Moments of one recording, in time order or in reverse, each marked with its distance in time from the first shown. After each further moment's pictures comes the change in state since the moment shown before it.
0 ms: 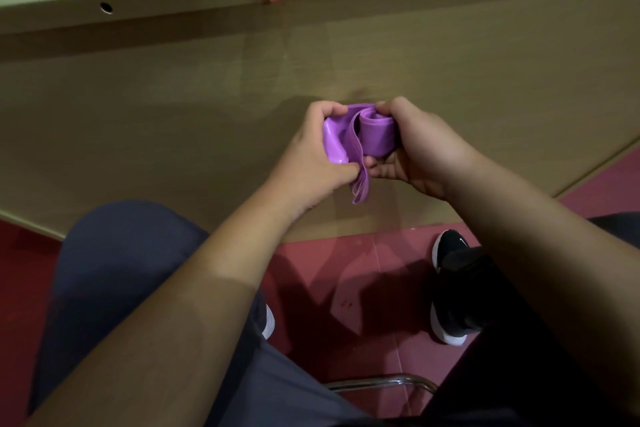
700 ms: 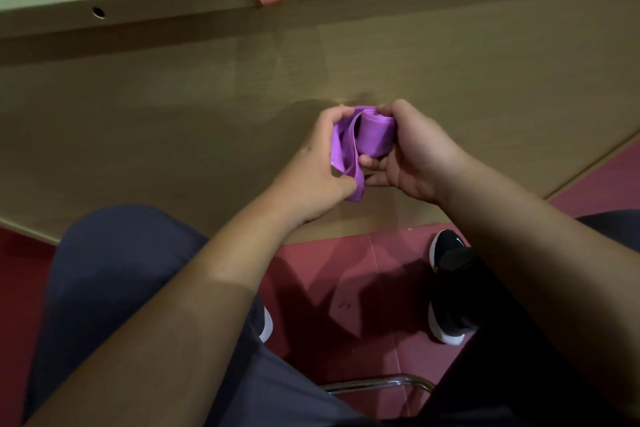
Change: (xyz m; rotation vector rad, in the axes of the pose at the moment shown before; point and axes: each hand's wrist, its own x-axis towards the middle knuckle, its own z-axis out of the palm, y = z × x) left_hand -0.008 0.005 0.004 0.004 -0.144 0.042; right_hand 0.007 0.003 -0.001 0.127 -0.039 0.129
